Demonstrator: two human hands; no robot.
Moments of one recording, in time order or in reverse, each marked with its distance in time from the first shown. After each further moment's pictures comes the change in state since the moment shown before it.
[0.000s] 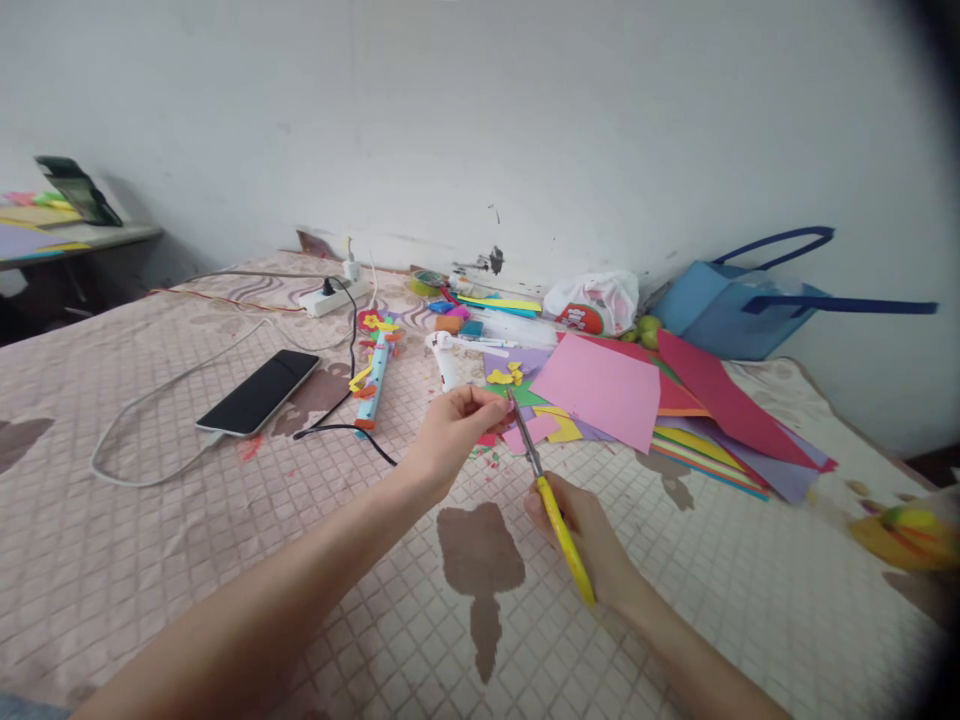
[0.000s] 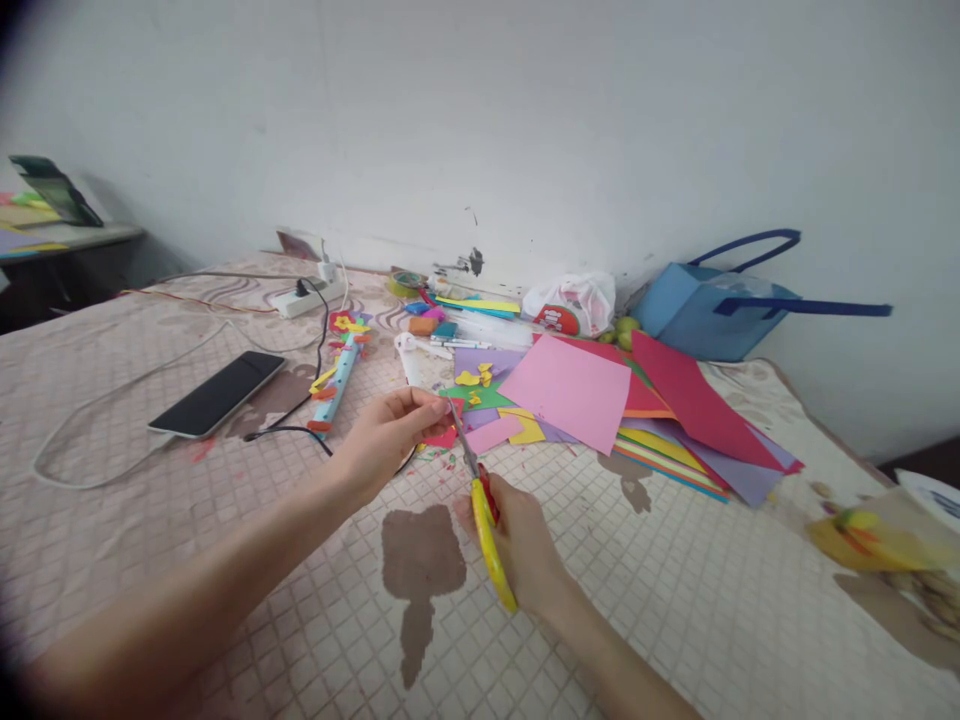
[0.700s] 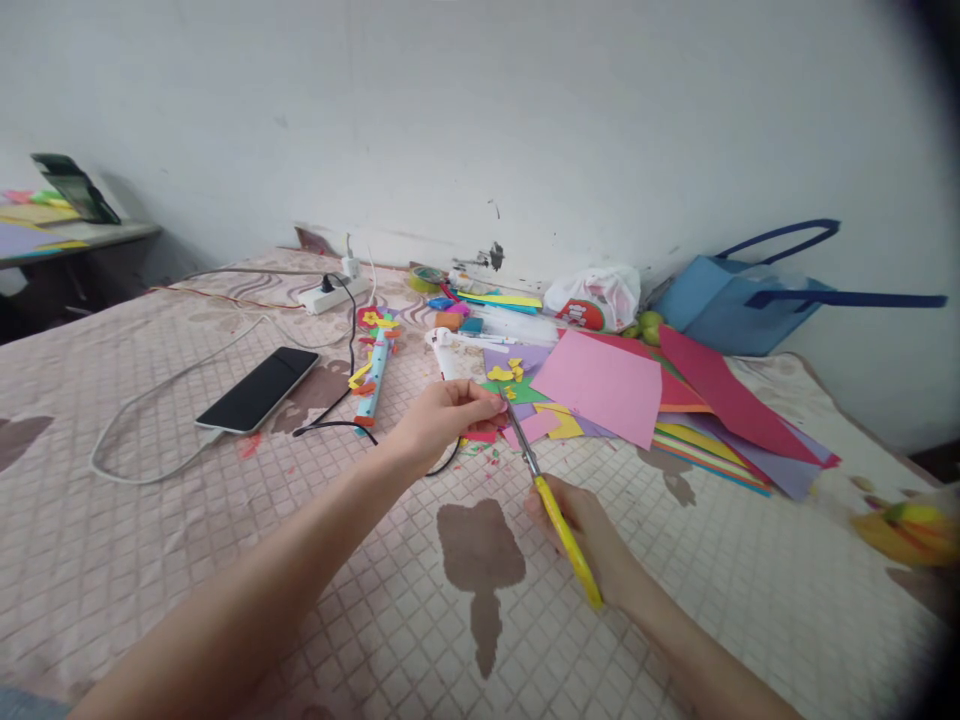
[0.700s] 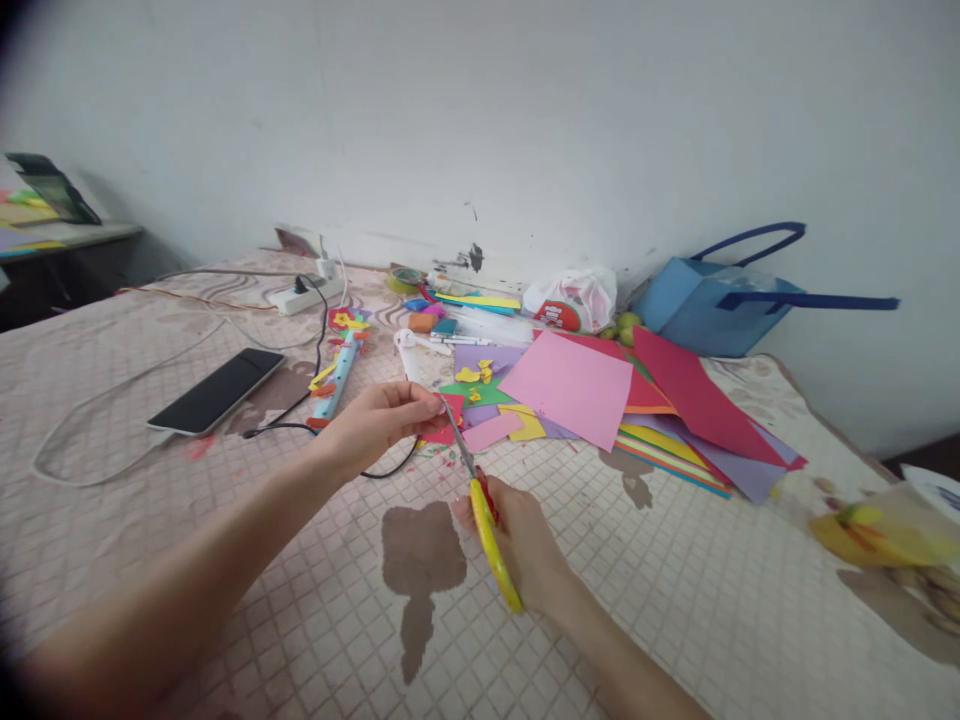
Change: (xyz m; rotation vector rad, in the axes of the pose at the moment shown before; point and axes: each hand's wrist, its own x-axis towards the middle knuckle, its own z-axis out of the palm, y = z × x) left_hand 0.012 0.006 -0.019 0.025 -0.129 -0.096; right_hand -0.002 -0.001 -0.003 0.110 -0.080 0.044
